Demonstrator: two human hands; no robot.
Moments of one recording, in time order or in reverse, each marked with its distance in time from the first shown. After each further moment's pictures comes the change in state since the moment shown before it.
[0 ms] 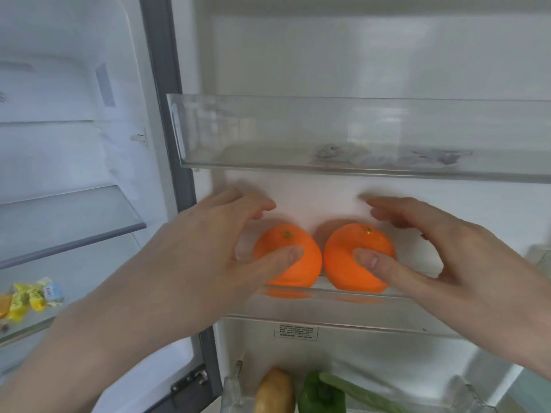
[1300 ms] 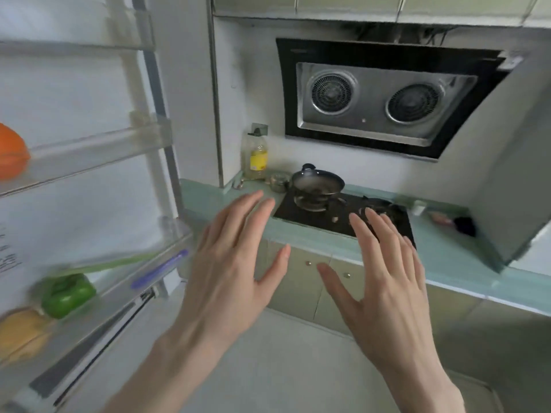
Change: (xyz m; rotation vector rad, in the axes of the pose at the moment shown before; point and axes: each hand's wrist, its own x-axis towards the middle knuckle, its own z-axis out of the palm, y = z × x) left_hand -0.230 0.220 0.121 -0.700 0.007 0.888; right_hand -0.439 -0.103 0.004 -0.863 0.633 0.895
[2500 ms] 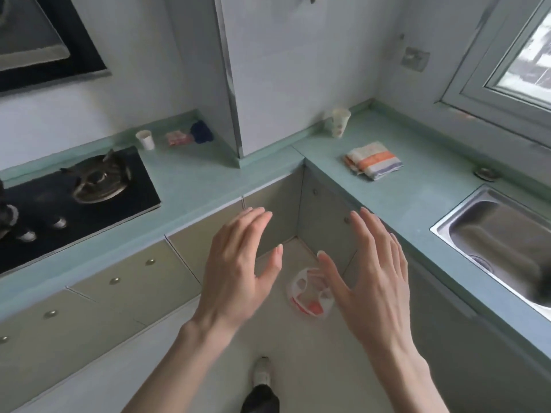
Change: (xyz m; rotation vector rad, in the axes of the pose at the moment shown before) left_hand 0.015 0.449 0.484 -0.721 -0.486 0.509; right_hand -0.178 0.515 -0.115 -0.415 0.178 0.859
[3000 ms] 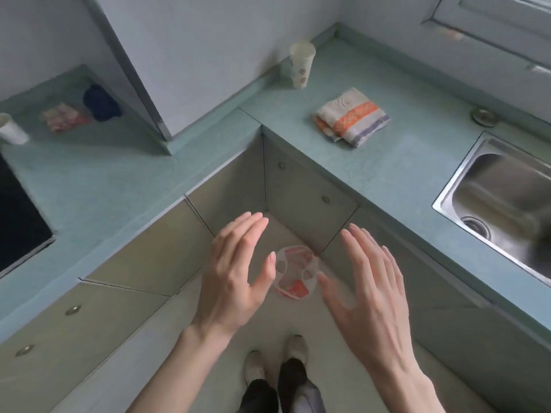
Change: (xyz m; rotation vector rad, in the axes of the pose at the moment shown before) left_hand 0.081 -0.112 0.219 -0.202 -0.159 0.077; right_hand 0.063 0.122 0.150 -0.121 -0.151 0.159
